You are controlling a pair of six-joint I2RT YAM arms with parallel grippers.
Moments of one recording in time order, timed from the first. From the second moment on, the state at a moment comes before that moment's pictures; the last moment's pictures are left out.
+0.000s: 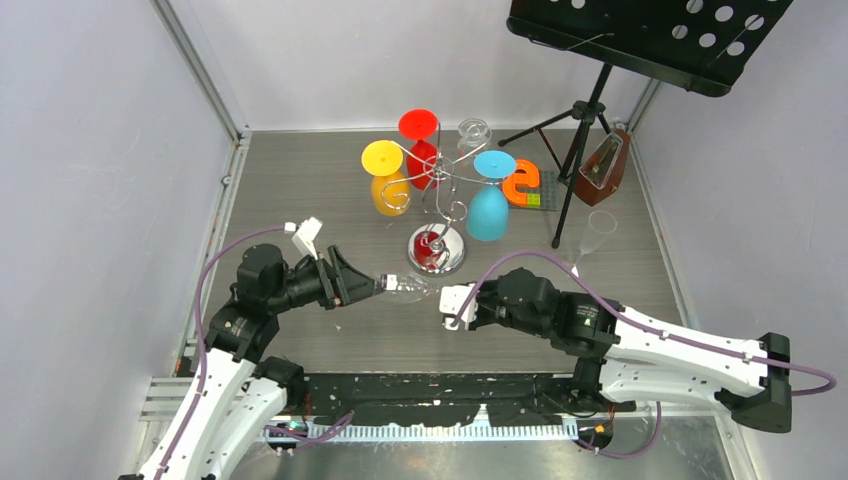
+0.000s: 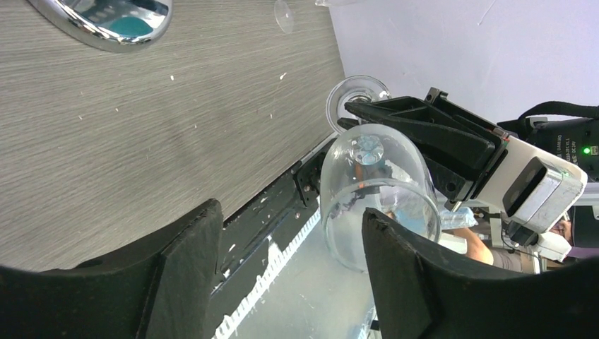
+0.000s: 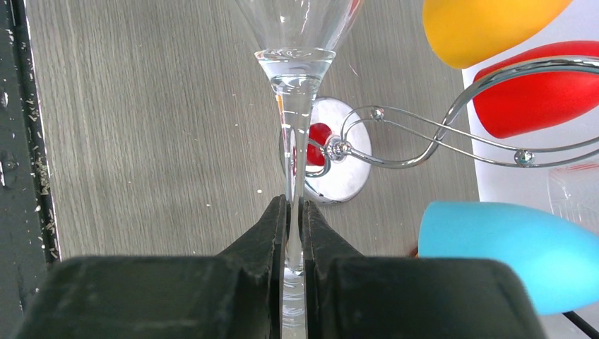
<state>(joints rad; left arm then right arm) -0.31 0.58 0.65 -0.45 0.69 -0.81 1.19 0.86 0.78 -0.36 0.17 -0.62</state>
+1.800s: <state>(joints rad) -0.31 0.67 0.97 -0.84 0.48 -0.59 1.20 0.72 0.76 -0.28 0.19 -0.56</state>
